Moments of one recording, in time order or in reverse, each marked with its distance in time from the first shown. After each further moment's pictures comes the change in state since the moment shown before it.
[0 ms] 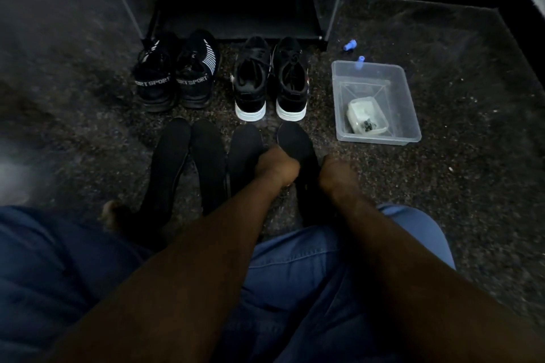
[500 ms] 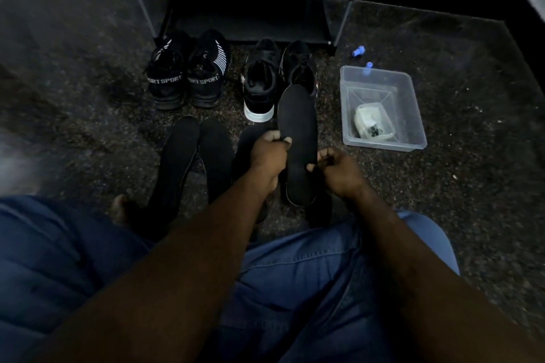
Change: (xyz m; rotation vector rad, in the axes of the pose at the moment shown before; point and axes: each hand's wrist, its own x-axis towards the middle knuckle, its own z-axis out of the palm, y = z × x) left_hand 0.005 -0.012 -0.018 -0.791 0.009 0.041; right_hand -0.012 -0.009 -0.012 0.838 -0.103 -0.079
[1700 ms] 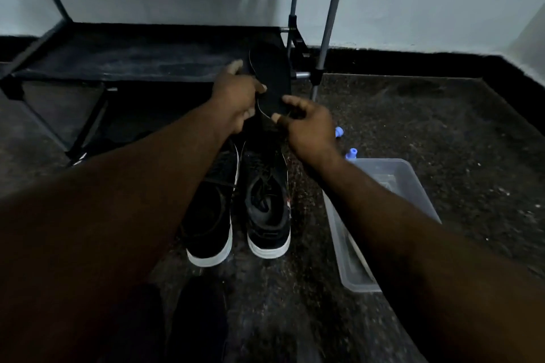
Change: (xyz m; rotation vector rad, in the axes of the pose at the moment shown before) left_hand 0.229 0.271 0.095 0.000 -0.109 0.320; right_hand 0.282 -0.167 -0.039 0.278 0.286 -0.423
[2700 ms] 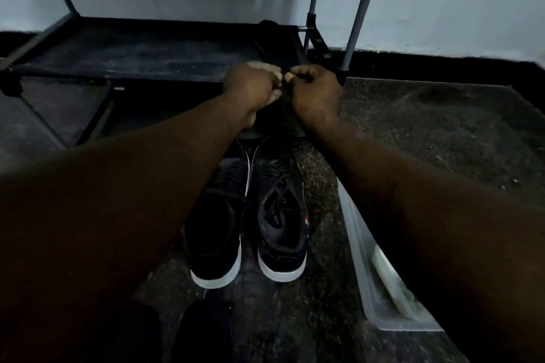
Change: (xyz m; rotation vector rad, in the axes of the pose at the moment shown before) left_hand 0.045 -0.009 -0.001 0.031 0.000 0.097; right_hand 0.084 -0.005 0.037 -0.208 0.196 -0.092
